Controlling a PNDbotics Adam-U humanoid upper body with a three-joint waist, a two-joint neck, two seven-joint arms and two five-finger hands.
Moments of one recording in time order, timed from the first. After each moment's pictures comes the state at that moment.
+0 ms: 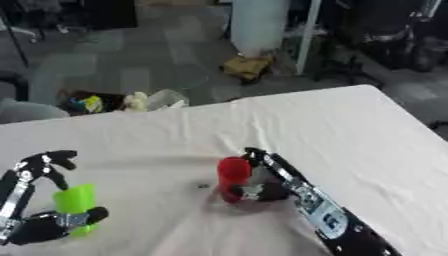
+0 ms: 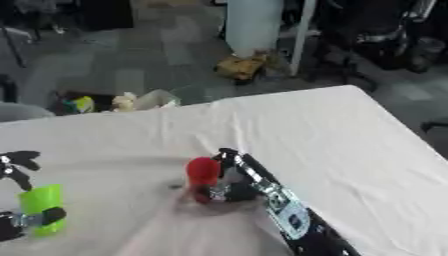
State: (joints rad) left arm -0.53 0.36 -0.28 -1.42 -0.37 -0.19 0.11; right arm -0.58 -0.32 0.17 -1.03 0.32 -0.35 0.07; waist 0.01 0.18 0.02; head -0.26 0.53
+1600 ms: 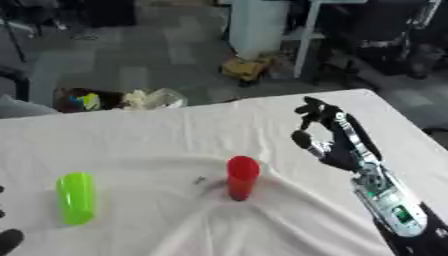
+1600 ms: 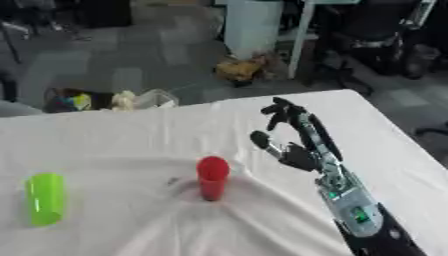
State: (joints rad) left arm -0.22 0.37 -0.08 -1.75 -0.15 -0.11 0.11; right arm -0.33 -0.46 -0.01 -1.61 0.09 -0.27 -0.06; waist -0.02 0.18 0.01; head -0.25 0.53
